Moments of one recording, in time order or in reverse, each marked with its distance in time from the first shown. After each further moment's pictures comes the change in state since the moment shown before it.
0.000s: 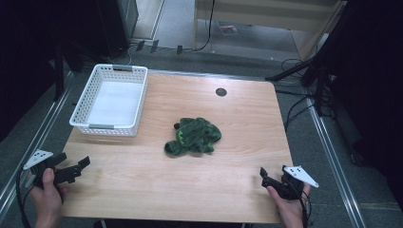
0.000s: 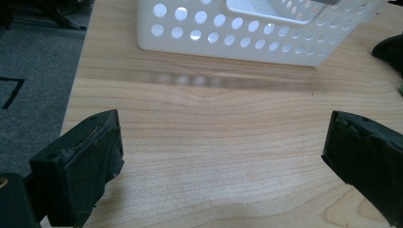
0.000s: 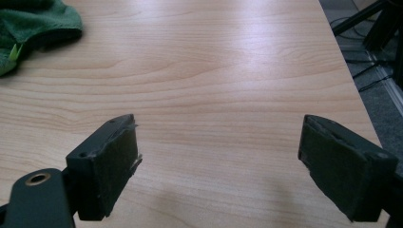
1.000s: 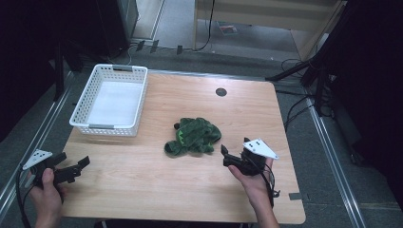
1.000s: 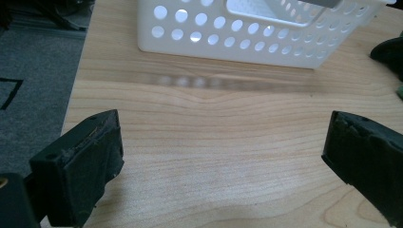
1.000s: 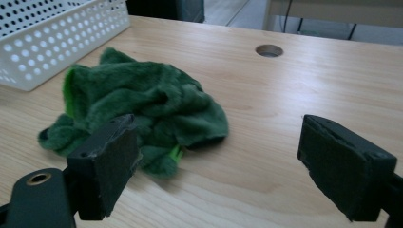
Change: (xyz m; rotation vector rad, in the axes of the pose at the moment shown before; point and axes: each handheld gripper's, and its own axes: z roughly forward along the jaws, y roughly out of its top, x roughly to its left) left arm 0.001 0.000 0.000 -0.005 -0.004 -0.002; right arm 0.121 0.079 0.025 -0.101 0.201 -0.146
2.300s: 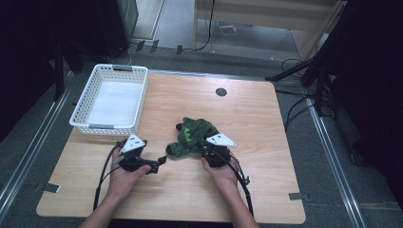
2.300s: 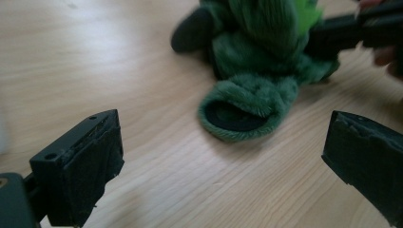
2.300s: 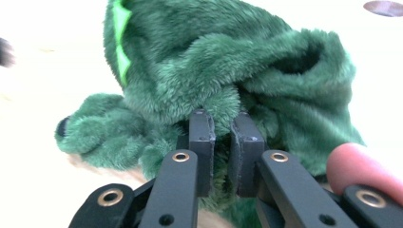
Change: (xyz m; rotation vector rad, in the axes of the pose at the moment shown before) left arm -0.205 0.016 0.106 0.158 -0.310 0.344; right arm 0.053 -0.019 0.079 0.129 0.129 -0.040
